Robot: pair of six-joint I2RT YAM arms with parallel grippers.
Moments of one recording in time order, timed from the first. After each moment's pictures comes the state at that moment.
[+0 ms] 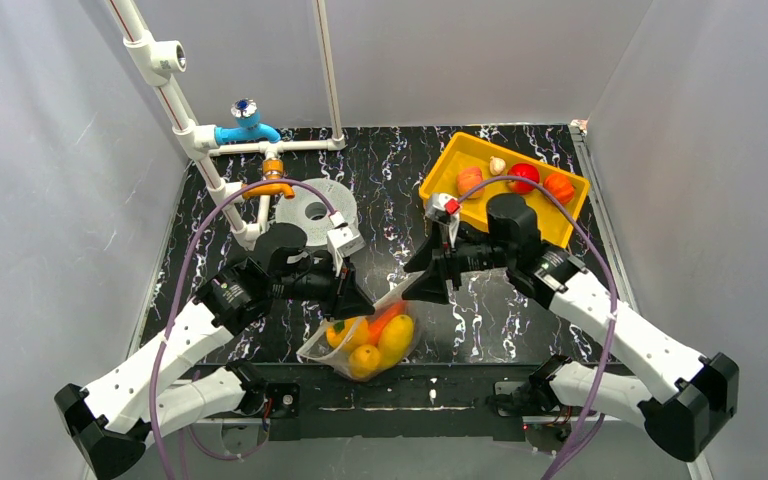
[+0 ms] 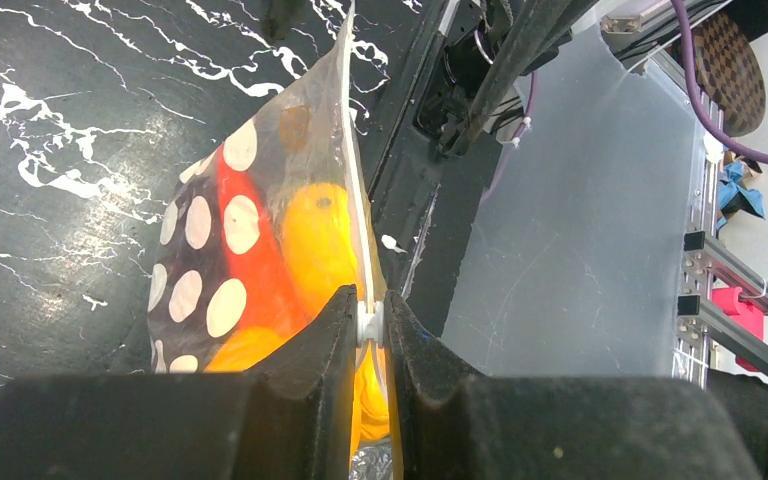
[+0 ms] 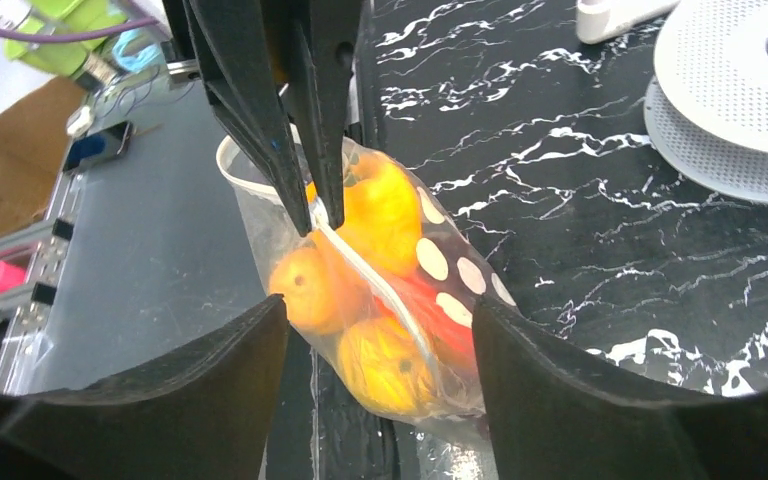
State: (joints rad) left arm -0.77 0.88 0.90 -0.57 0.61 -0.20; right arm 0.69 1.02 0.90 -0.20 -0.88 0.11
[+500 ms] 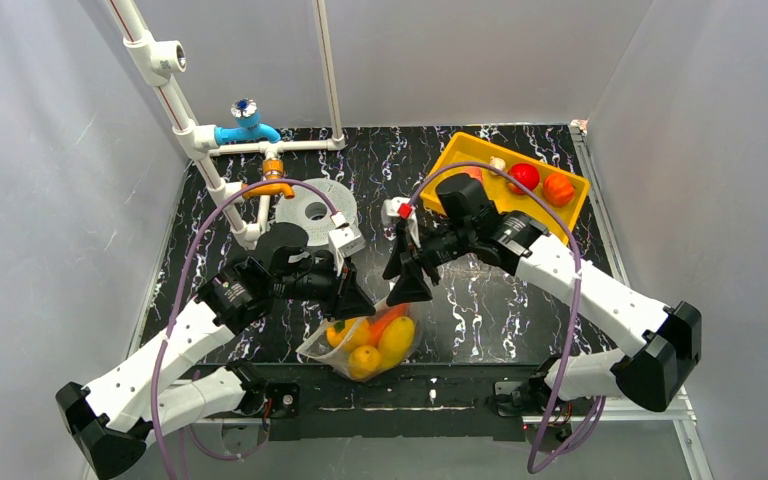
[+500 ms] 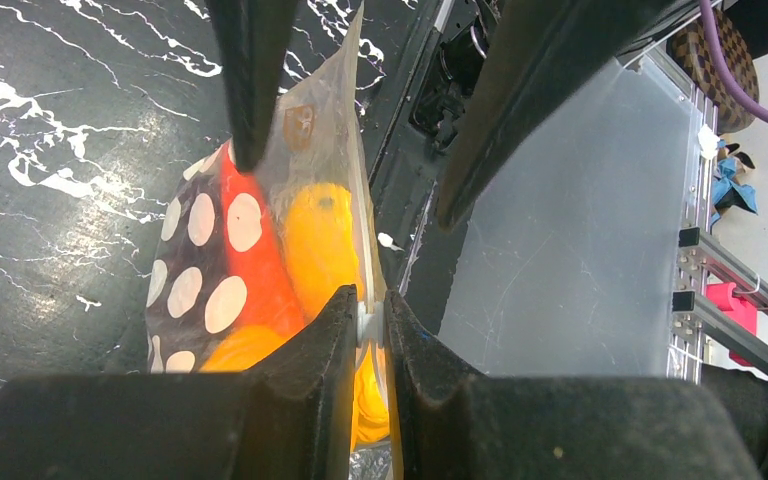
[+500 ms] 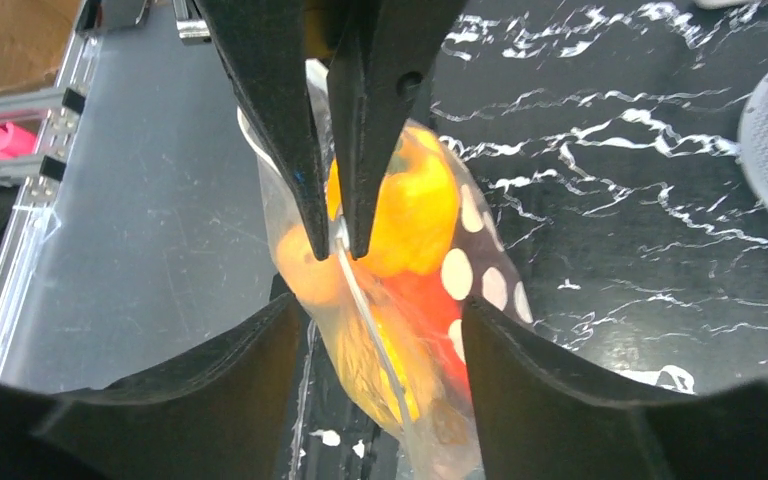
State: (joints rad) left arm -0.77 0.89 0.90 -0.57 0.62 -0.20; right arm 0.80 1.30 1.22 -0.56 -0.94 -0.21
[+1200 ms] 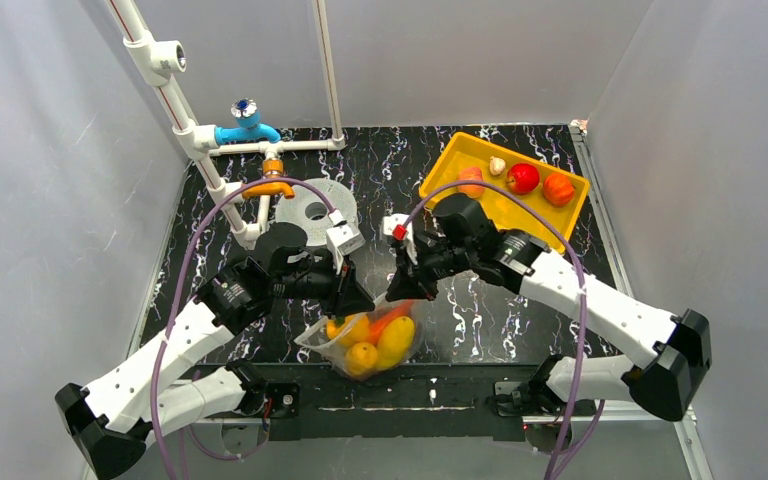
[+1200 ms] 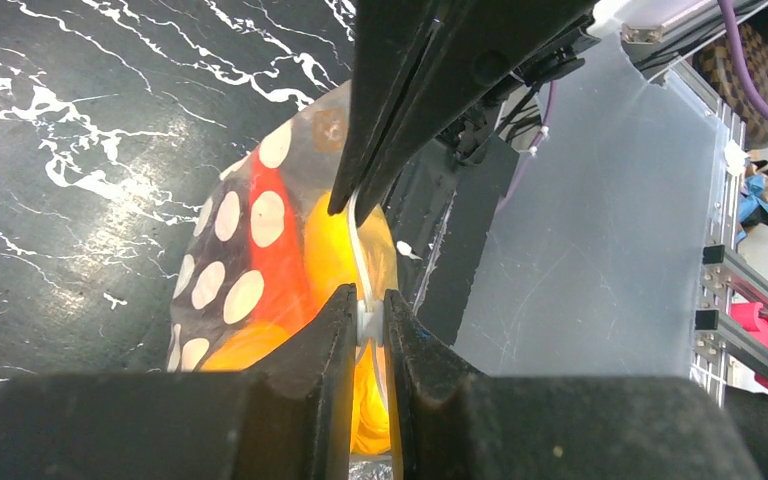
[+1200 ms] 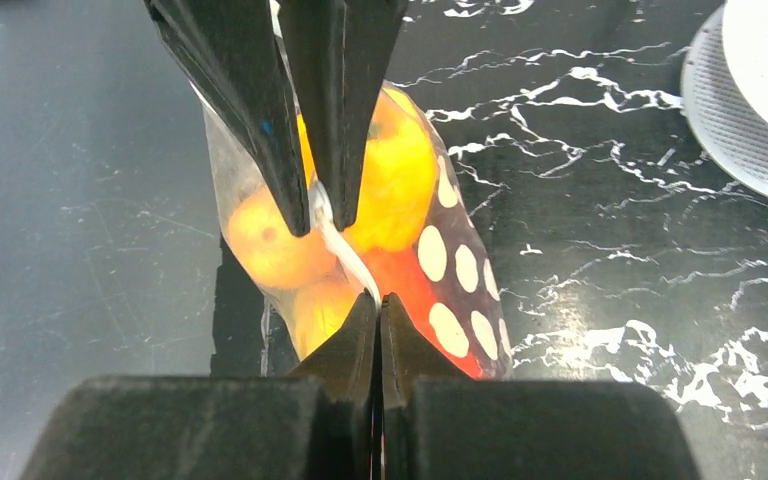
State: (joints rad) left arm -0.77 0.88 0.90 -0.56 0.58 -0.20; right arm 0.88 1.26 1.13 -0.53 -0.74 -0.23
